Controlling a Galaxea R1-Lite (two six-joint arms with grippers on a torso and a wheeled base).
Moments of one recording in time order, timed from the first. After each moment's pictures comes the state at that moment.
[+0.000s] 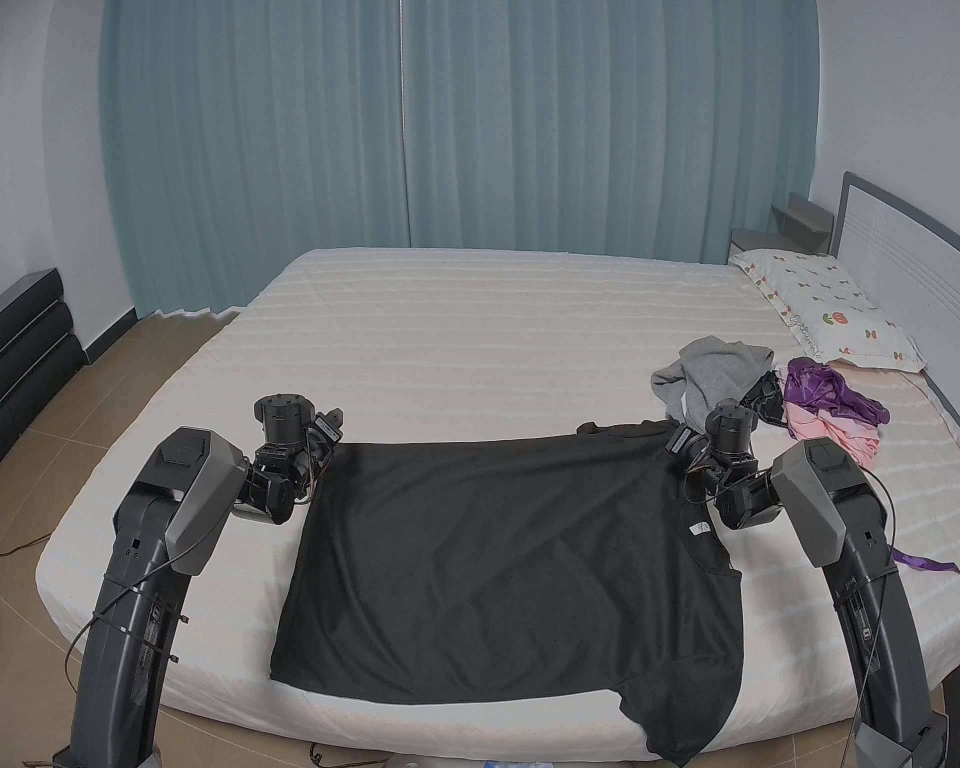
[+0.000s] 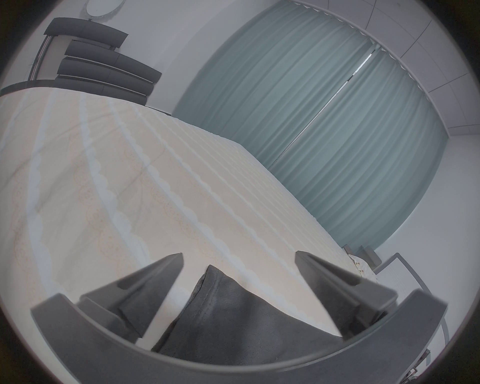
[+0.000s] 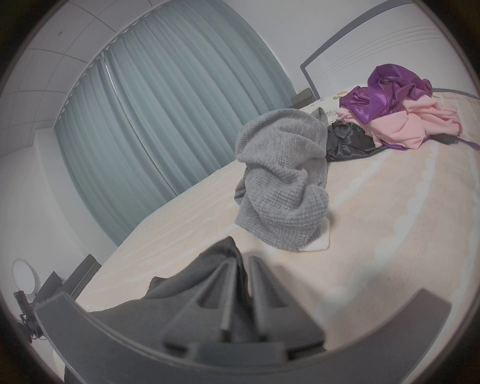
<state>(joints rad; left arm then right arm) -0.09 2.83 -1.87 -0.64 0.14 -0.79 0.07 2.93 -1.91 -0.75 -0.07 0.56</state>
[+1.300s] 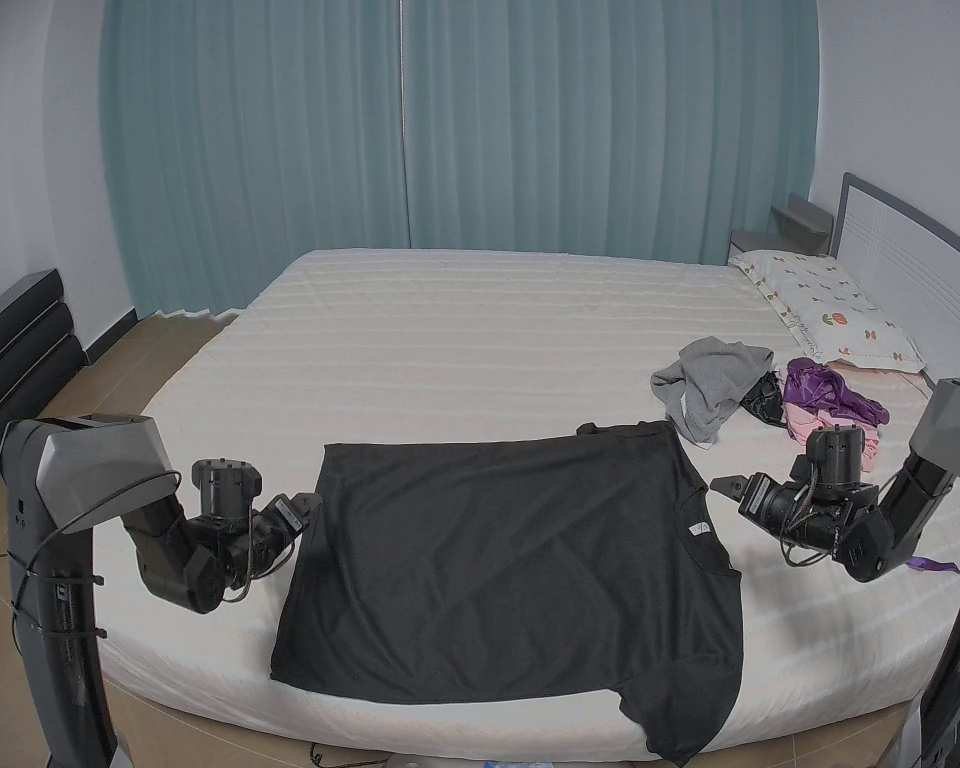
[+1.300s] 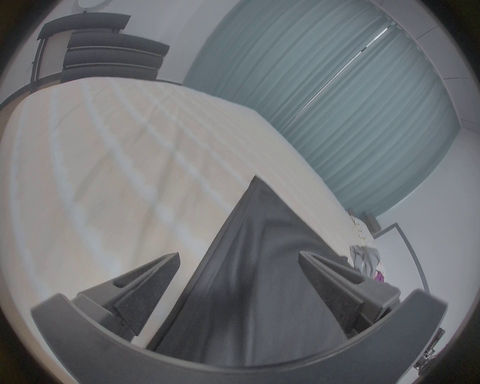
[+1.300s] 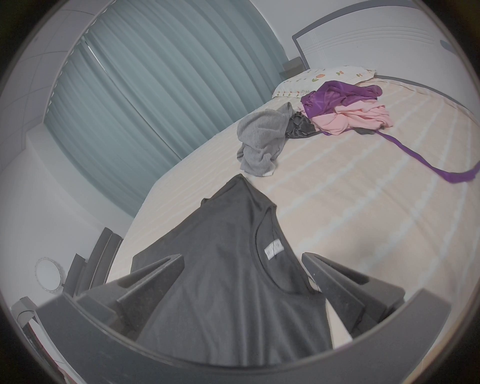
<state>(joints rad) -0.11 2.35 -0.76 -1.02 0.02 -0.80 0.08 2.09 -0.61 -0.92 0.07 0.60</state>
